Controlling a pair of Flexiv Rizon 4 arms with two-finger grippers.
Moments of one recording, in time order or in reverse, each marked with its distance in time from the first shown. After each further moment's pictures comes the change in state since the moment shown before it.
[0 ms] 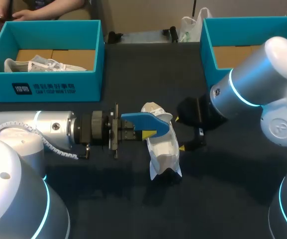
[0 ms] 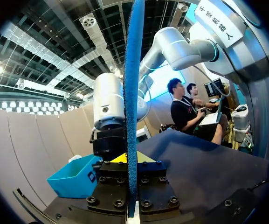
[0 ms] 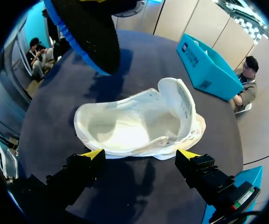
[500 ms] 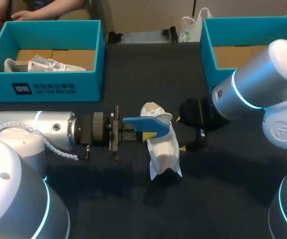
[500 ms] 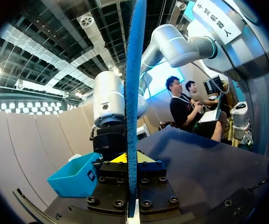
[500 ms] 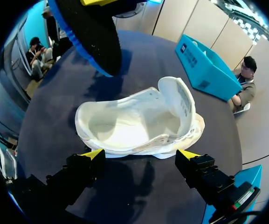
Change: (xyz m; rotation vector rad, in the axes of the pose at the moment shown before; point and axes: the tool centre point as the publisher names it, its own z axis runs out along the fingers) left arm 0.003 0.005 0.001 -0.018 0.007 0.015; right arm 0.002 -0.002 -0.001 -0.005 -0.010 0.001
